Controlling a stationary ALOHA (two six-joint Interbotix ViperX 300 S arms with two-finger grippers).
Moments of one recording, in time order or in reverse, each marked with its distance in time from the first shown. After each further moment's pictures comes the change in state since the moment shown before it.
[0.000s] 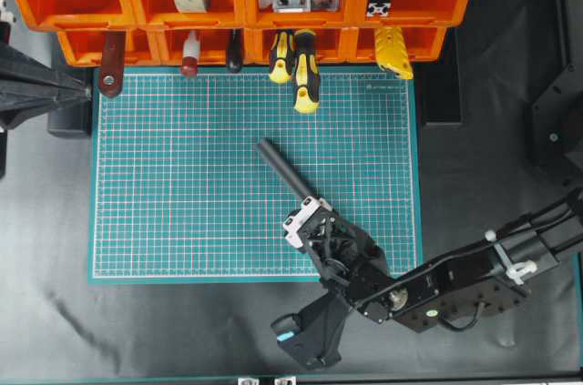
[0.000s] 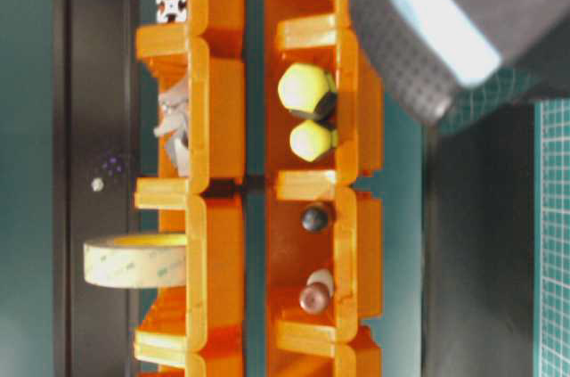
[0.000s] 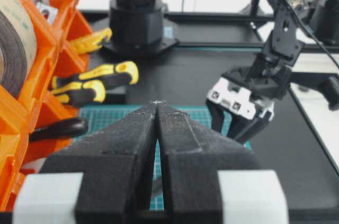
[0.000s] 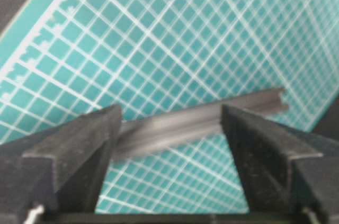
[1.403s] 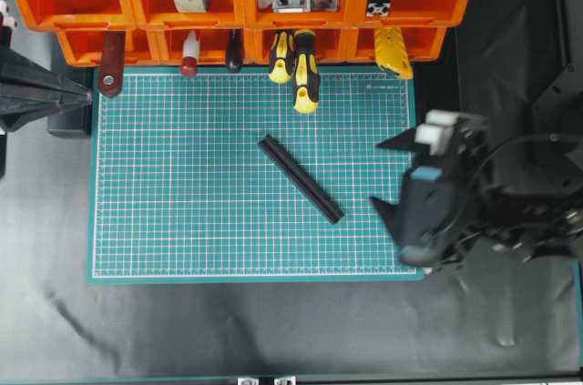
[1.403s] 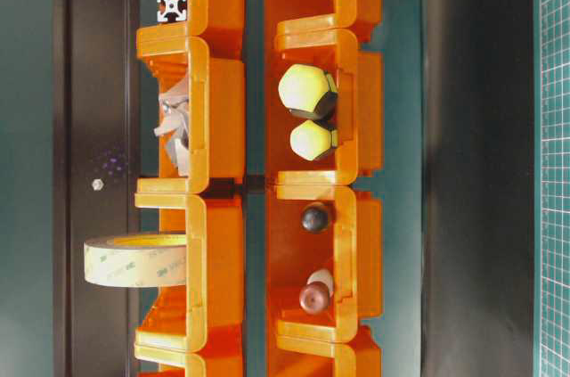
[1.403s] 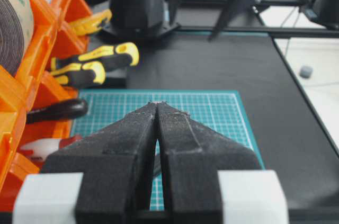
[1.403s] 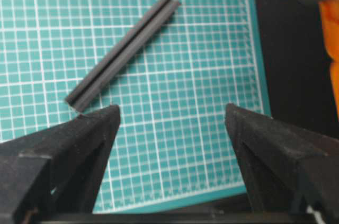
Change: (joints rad) left arm 0.000 -0.003 0.018 0.000 0.025 0.000; right arm 0.020 -0.591 0.270 -0.002 0.115 0.744
